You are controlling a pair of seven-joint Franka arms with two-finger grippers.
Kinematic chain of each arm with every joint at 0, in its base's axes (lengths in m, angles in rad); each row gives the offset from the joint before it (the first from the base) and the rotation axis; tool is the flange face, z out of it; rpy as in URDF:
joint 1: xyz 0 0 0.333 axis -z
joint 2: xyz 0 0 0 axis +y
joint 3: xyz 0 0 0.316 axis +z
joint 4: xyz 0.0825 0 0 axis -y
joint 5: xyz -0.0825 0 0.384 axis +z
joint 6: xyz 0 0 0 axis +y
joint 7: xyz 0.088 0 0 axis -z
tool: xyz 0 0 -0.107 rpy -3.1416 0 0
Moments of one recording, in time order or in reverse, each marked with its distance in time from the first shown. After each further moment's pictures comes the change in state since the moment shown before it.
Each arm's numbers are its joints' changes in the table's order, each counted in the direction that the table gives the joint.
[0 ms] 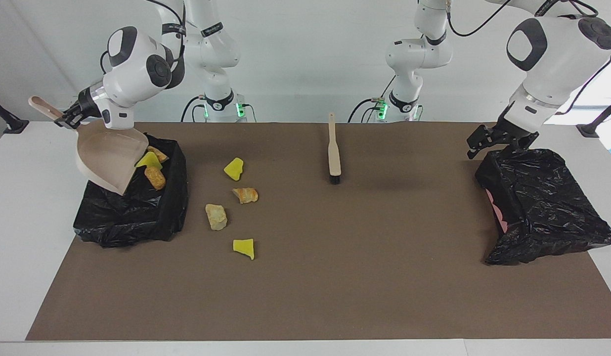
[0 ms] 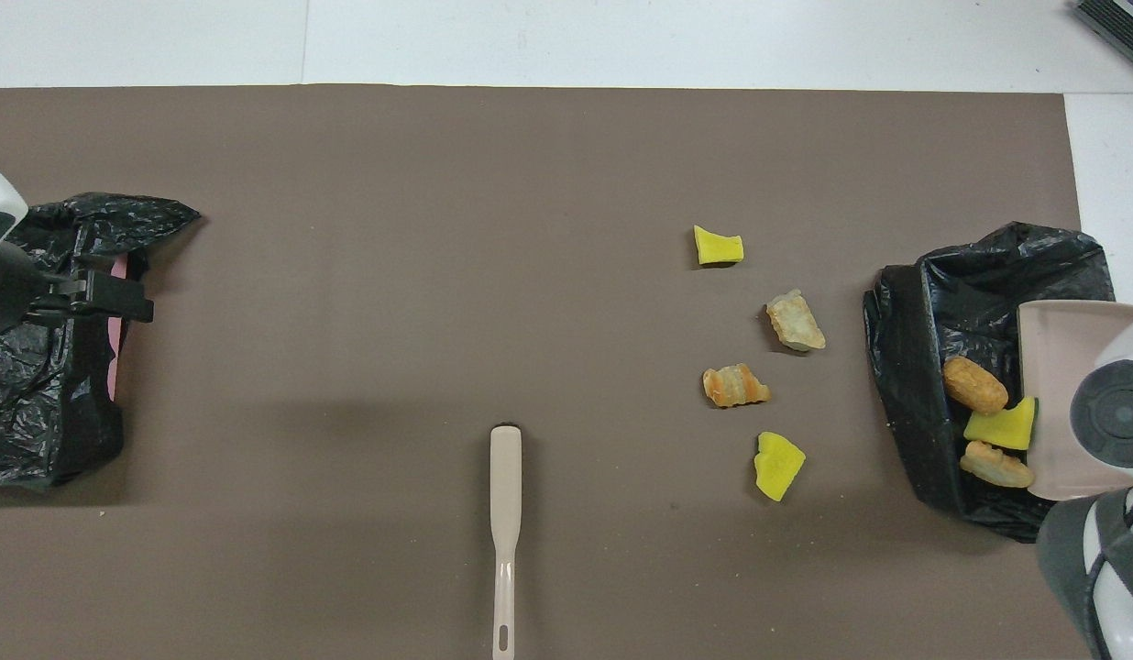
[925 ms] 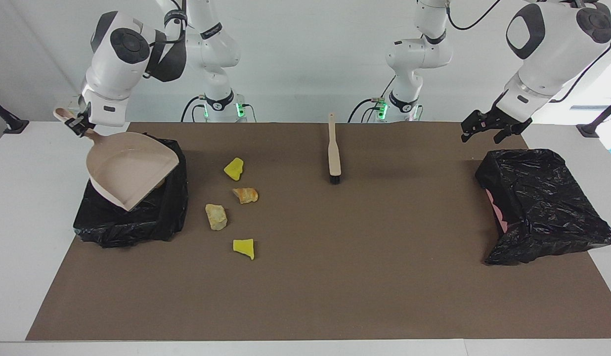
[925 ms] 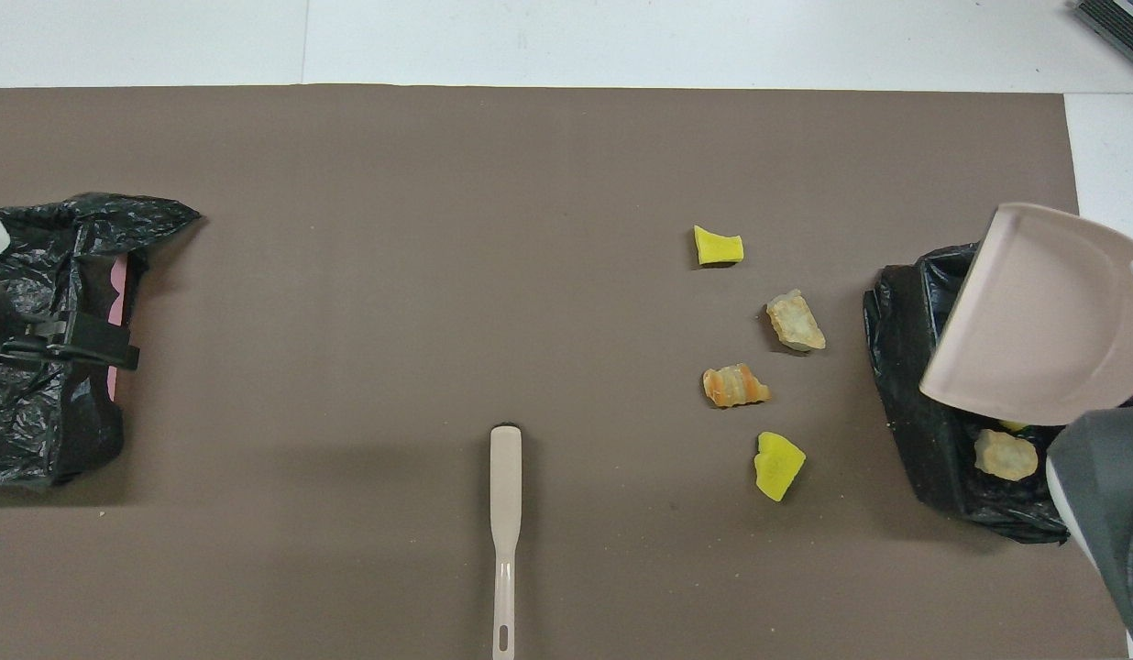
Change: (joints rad) left arm 0.000 -0.049 -0.009 0.003 0.020 0.160 0.017; right arm -0.048 0.122 0.029 0.248 0.532 0.081 0.257
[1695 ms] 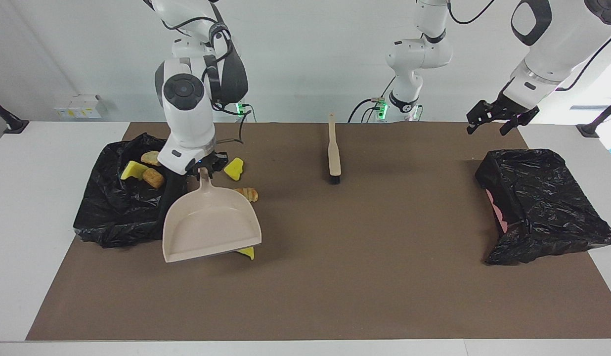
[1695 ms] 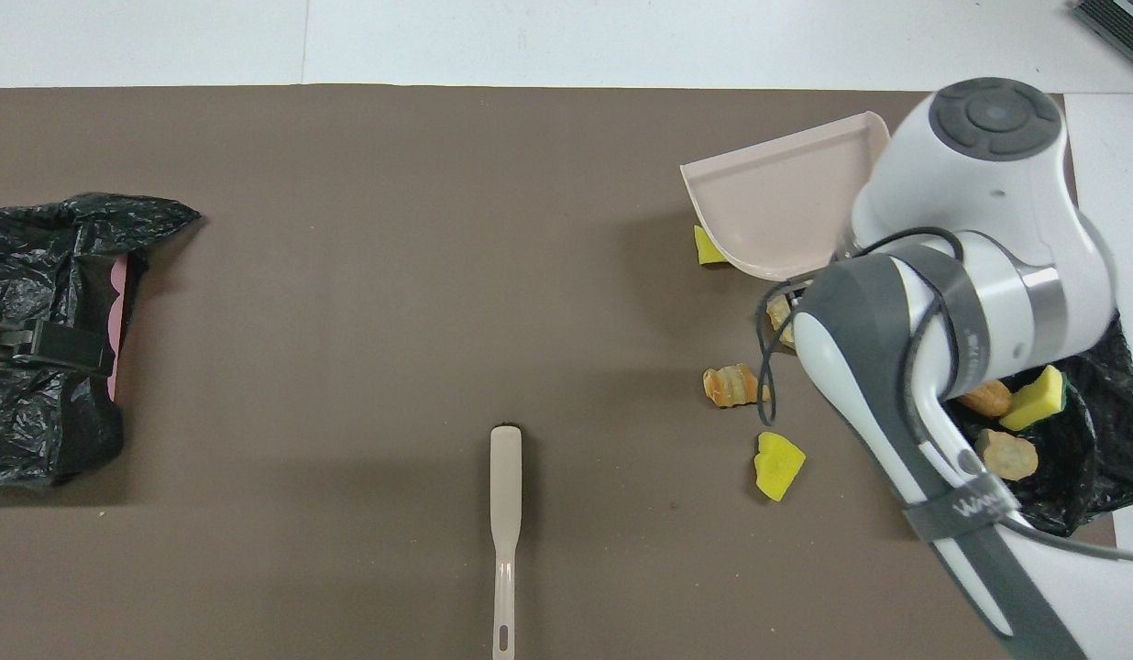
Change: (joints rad) left arm -0.003 -0.021 0.014 0.000 0.004 0.003 0.000; right arm -0.302 0.445 0.015 0.463 0.548 0.162 0.995
